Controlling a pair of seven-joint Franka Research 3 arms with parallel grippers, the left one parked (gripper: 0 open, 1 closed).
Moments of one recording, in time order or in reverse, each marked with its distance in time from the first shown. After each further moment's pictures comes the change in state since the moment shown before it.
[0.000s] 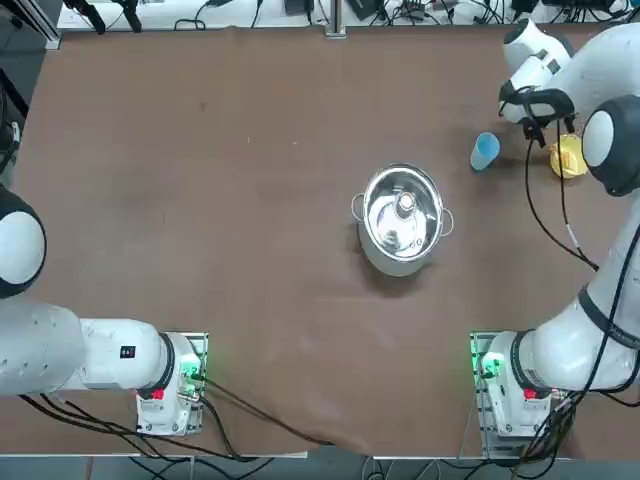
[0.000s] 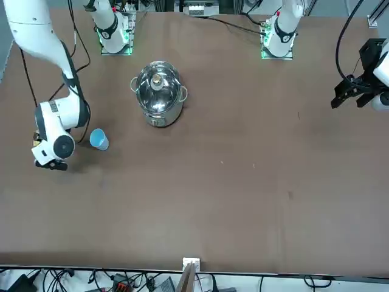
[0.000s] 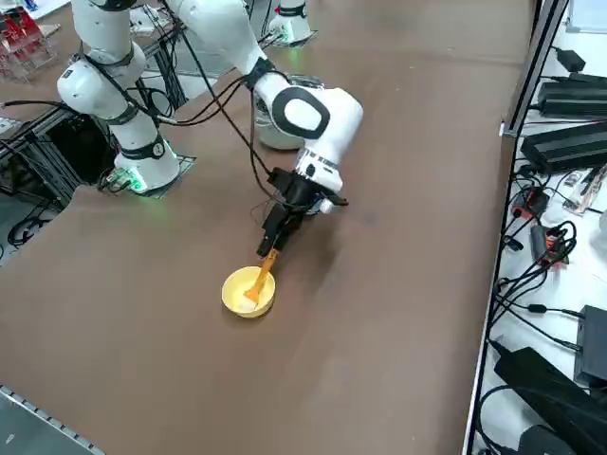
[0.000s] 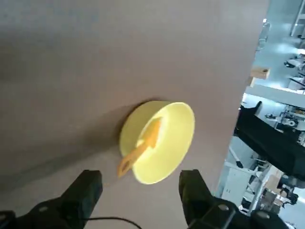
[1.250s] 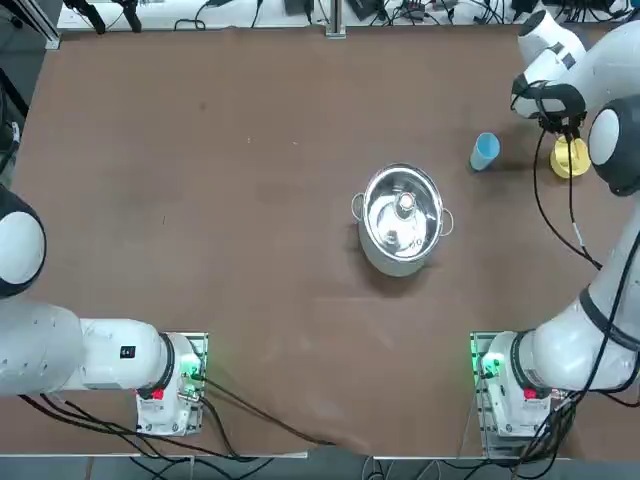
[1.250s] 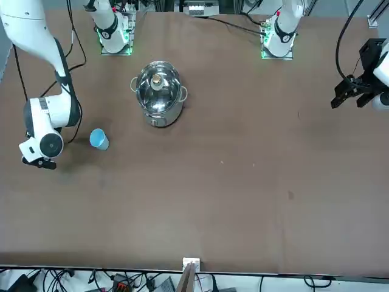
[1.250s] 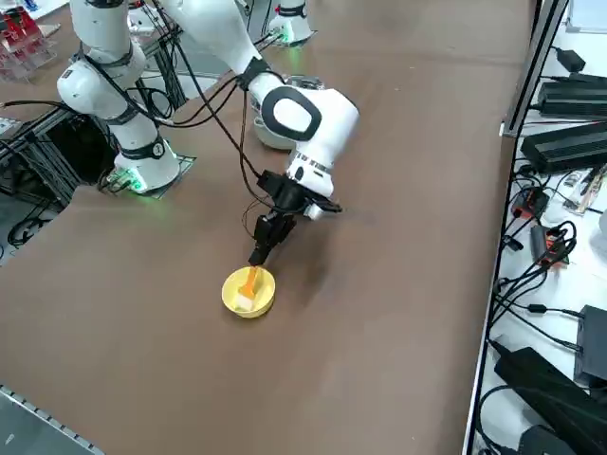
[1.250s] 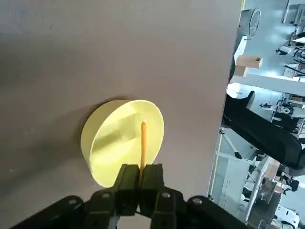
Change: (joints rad) arm -0.009 -0.016 -0.065 0.006 -0.023 0.000 -0.001
